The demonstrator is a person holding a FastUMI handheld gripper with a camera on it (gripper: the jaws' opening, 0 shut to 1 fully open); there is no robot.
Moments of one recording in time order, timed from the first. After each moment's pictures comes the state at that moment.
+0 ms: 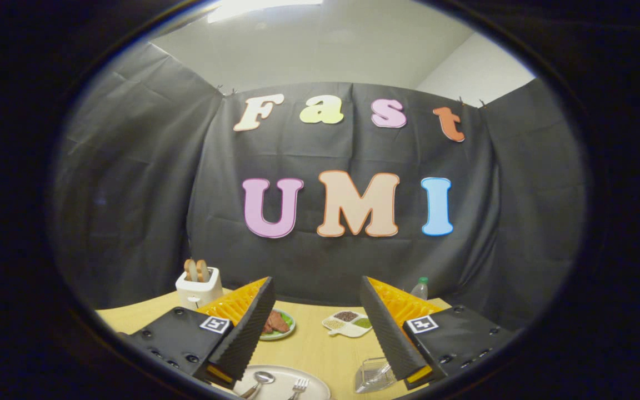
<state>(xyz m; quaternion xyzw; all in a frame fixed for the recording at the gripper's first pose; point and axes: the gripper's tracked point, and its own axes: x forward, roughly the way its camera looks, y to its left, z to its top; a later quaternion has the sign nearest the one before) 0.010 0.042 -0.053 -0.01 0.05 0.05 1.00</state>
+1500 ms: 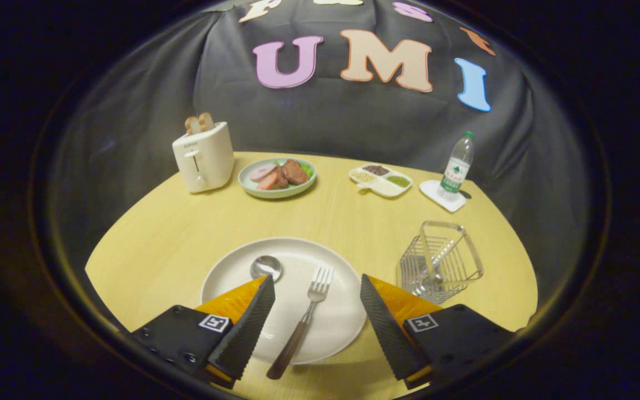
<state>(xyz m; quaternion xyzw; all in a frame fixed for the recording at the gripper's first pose) -0.074 0.055 -0.324 -0.04 0.40 0.09 0.91</state>
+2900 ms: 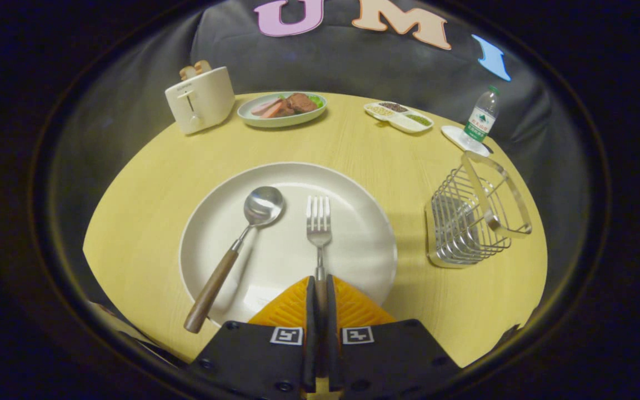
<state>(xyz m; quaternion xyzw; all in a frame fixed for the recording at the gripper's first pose) -0.112 0.049 -0.385 -0.06 0.53 0.10 0.84</state>
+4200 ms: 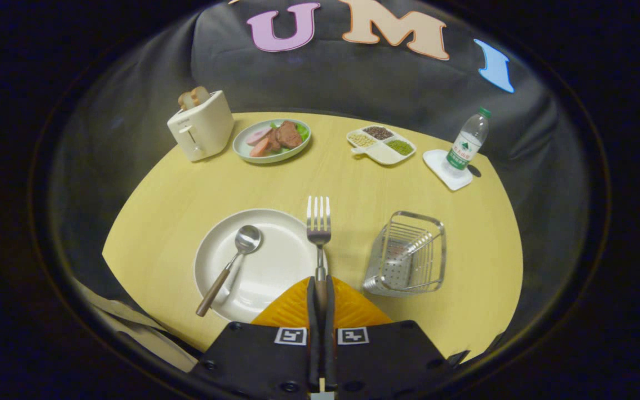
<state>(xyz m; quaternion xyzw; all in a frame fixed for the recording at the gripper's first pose) -0.055 -0.015 -0.293 -0.06 0.53 0.13 0.84</state>
